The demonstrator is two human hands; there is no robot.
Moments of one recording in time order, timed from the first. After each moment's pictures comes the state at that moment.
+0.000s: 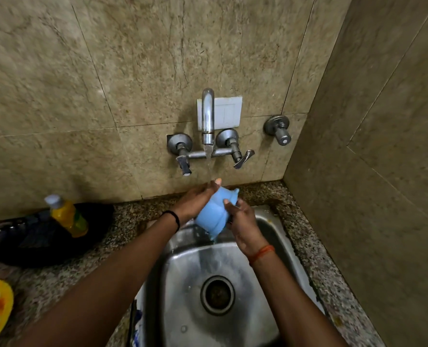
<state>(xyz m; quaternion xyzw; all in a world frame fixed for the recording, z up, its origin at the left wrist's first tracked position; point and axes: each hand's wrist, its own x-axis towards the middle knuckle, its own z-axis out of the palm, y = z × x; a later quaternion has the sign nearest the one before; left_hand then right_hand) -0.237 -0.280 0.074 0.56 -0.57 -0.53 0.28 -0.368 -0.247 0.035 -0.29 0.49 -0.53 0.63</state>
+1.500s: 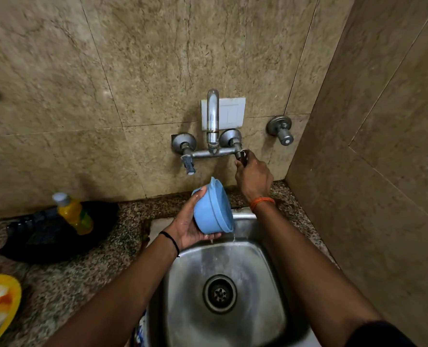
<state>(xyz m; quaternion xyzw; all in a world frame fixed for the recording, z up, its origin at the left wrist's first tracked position) -0.225 -0.252 0.040 0.41 -0.21 -0.81 0.36 -0.385 -0.307 0.099 -0.60 0.72 -0.33 0.06</state>
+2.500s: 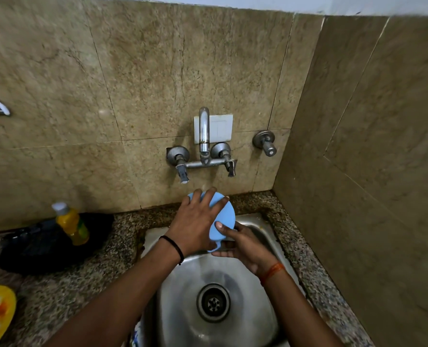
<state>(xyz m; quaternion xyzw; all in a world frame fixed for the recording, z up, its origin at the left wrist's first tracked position) -0.238 -0.209 0.098 0.47 -0.87 0.13 0.07 -0.396 -0.180 0.056 -0.38 0.46 -0.40 0.69</state>
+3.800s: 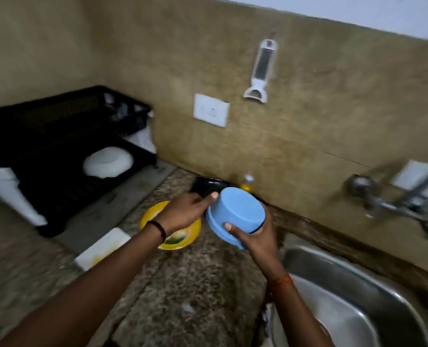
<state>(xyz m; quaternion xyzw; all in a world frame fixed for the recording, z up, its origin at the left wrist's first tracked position) 0.115 -0.017 0.123 0.75 -0.46 -0.29 0.39 -0.069 -0.101 0.062 -0.67 0.36 -0.40 0.51</state>
